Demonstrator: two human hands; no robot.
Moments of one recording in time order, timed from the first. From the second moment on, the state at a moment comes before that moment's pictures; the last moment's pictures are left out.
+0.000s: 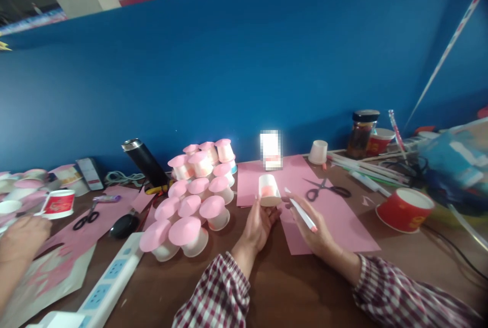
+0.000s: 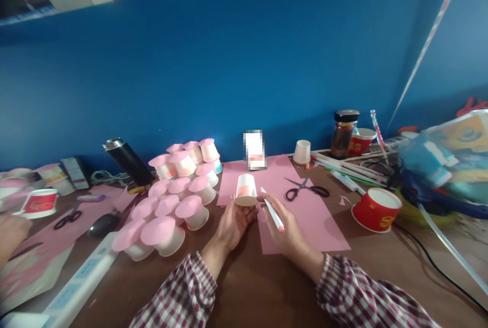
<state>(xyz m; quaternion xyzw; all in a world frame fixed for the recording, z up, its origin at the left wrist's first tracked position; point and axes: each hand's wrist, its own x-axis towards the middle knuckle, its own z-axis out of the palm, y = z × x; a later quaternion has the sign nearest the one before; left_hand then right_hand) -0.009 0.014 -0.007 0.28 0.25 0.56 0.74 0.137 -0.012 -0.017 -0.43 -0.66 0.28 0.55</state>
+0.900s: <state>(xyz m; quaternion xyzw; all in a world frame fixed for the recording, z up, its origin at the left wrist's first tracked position) -0.010 0.011 -0.006 0.35 0.27 0.56 0.71 0.137 -0.017 -0.013 -0.37 -0.68 0.27 0.57</state>
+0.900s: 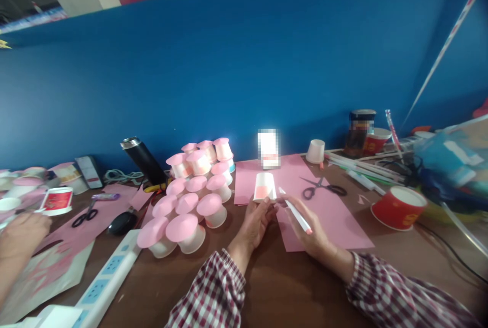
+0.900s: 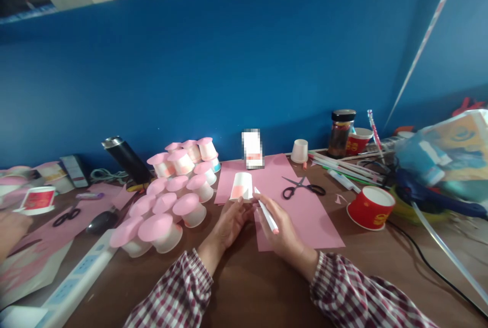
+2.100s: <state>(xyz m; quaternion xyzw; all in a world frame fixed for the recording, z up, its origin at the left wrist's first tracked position) -0.007 0.005 -0.003 0.25 0.15 0.48 0.83 0.138 -0.010 -0.019 -0.47 -0.68 0.17 0.53</state>
